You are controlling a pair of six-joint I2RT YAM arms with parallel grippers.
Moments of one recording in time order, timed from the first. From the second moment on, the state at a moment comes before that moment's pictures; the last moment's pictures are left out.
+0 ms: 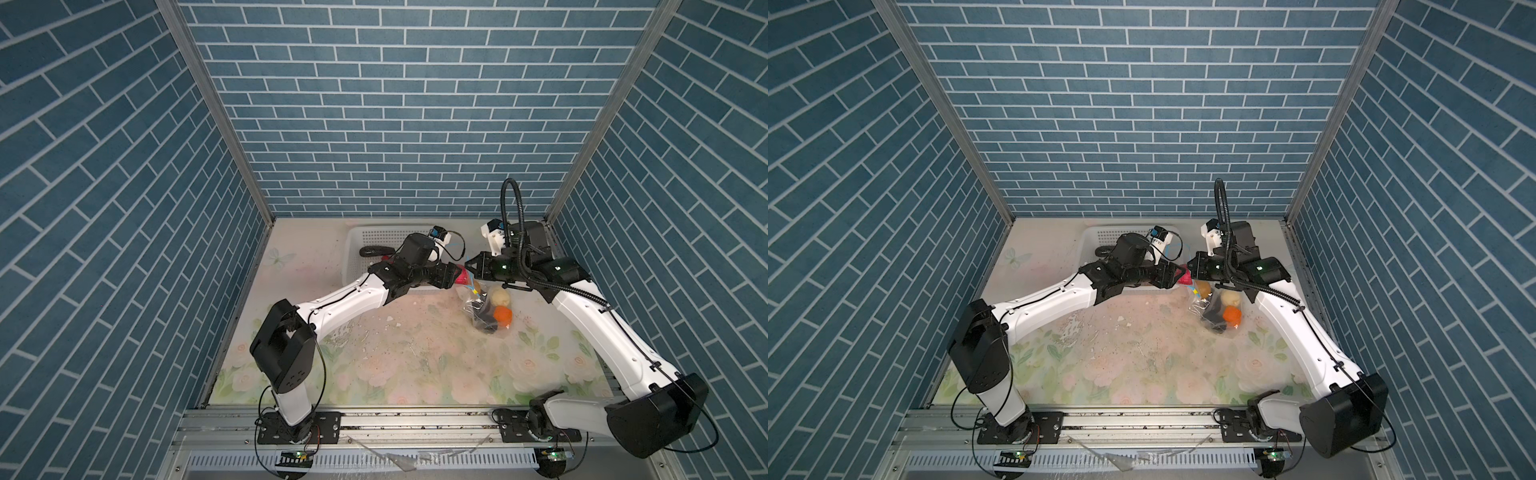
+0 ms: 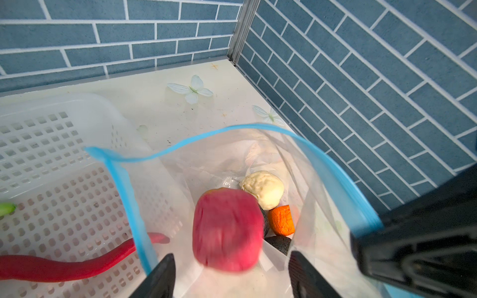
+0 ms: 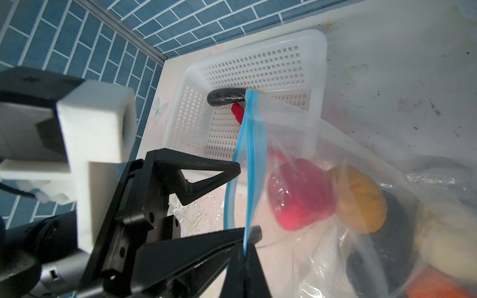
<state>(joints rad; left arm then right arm) -0.80 1.74 1.39 -0.16 0.18 -0.34 0.42 1.28 1.28 -0.72 -0.36 0.42</state>
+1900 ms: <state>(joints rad) -0.59 2.25 2.00 -0.95 -0.28 -0.73 0.41 1.37 1.28 -0.72 -0.36 0.39</state>
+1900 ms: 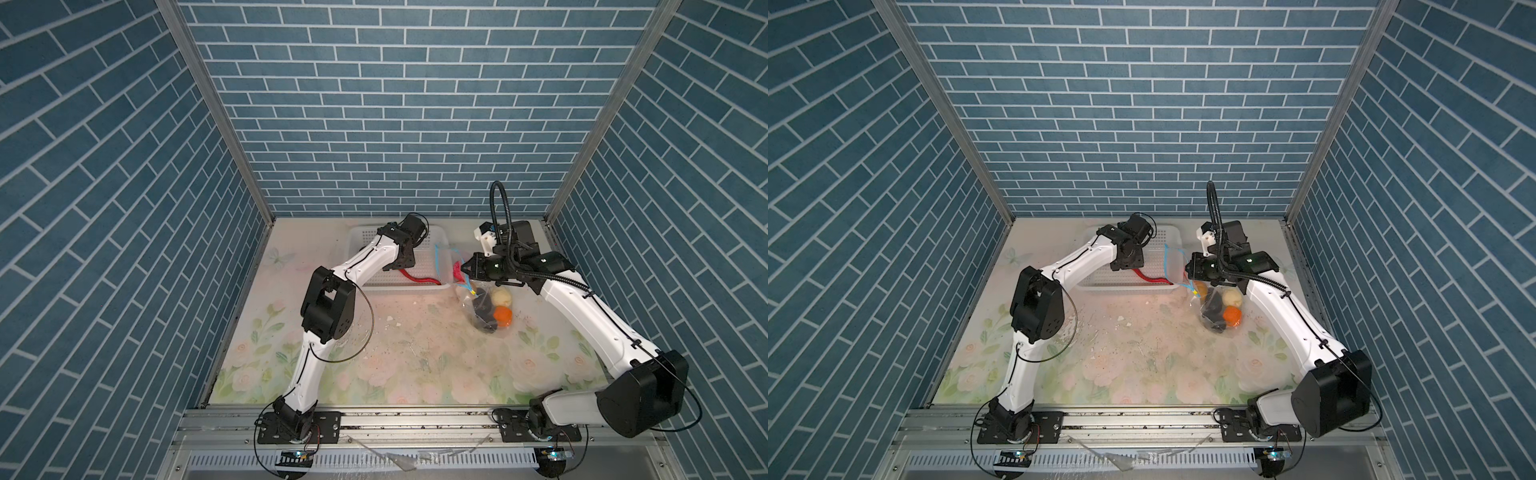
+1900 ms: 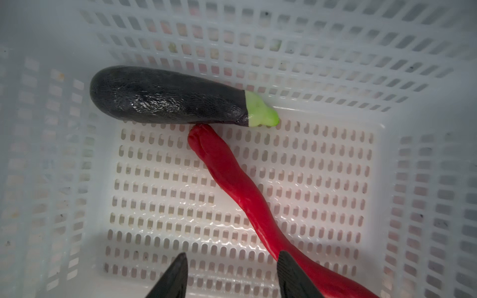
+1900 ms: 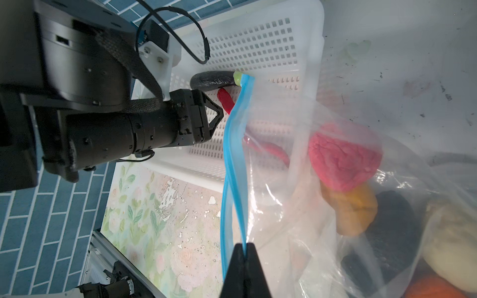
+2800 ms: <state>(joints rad) -0.53 2.41 2.08 -0.90 -0.25 -0.79 0.40 1.41 1.28 -0.71 -0.40 0.39</state>
